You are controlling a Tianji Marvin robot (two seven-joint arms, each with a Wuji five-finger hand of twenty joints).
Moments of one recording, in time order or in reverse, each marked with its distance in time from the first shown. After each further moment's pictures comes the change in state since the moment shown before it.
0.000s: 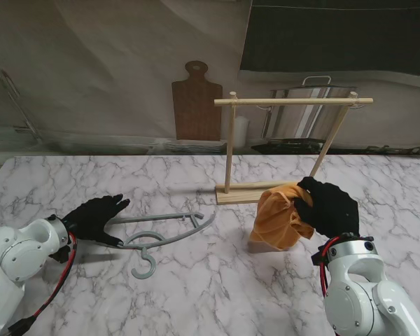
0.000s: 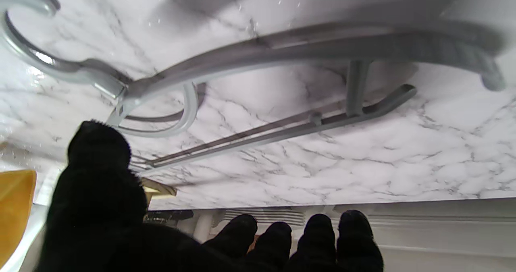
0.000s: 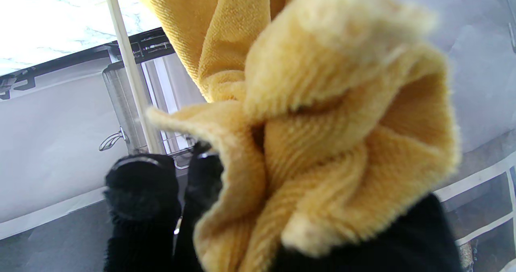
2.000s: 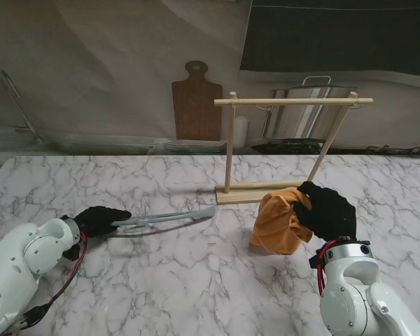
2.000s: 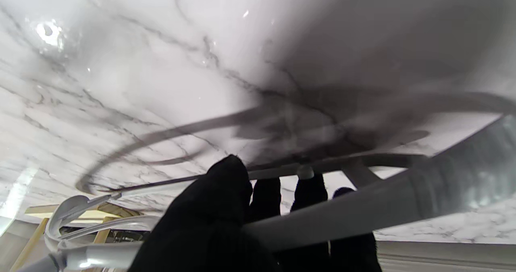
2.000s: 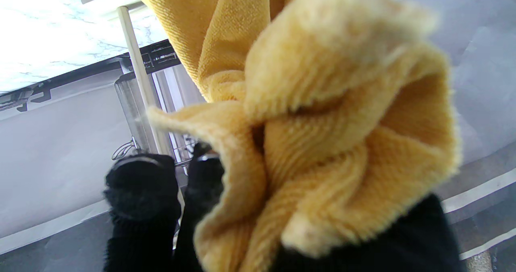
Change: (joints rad) left arm -0.161 0.008 0.199 0.236 -0.029 0.086 0.093; right arm 0.004 -0.005 -0.022 0.034 0.011 0.027 -0.028; left_hand 0.556 0.173 0.262 0.008 0.188 -0.080 0.155 0.407 0.380 -0.096 0.143 0.194 0.396 -0.035 0.024 0.045 0.200 -0.026 0.000 0.036; right_hand 0.000 0.000 0.000 0.000 0.000 0.000 0.008 -0.002 0.000 -0.002 0.009 0.000 0.000 0.000 0.011 0.000 -0.002 0.001 0.000 0.000
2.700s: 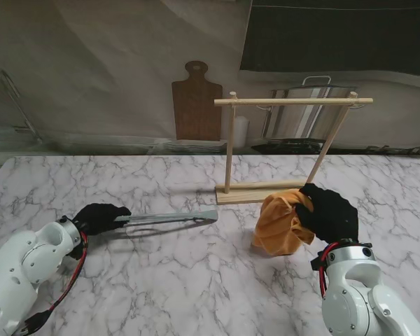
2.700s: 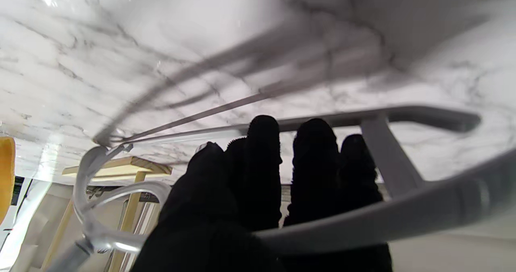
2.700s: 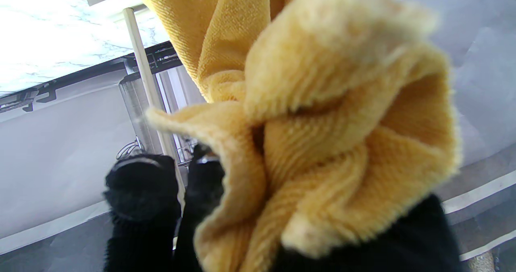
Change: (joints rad) left arm 0.089 -0.027 -0.083 -0.094 0.077 -0.057 0.164; right arm -0.017 -0.001 0.012 -0.003 0.000 -0.006 -0.008; left_hand 0.000 0.037 -0.251 -0.020 0.141 -0.053 0.432 0.403 0.312 -0.043 0.665 0.555 0.367 0.065 0.884 0.745 0.408 0.075 -0.001 0.389; right_hand 0.000 0.000 0.000 0.000 0.000 0.000 0.001 0.000 0.000 0.000 0.006 0.000 0.000 0.000 0.011 0.000 0.000 0.000 0.006 0.000
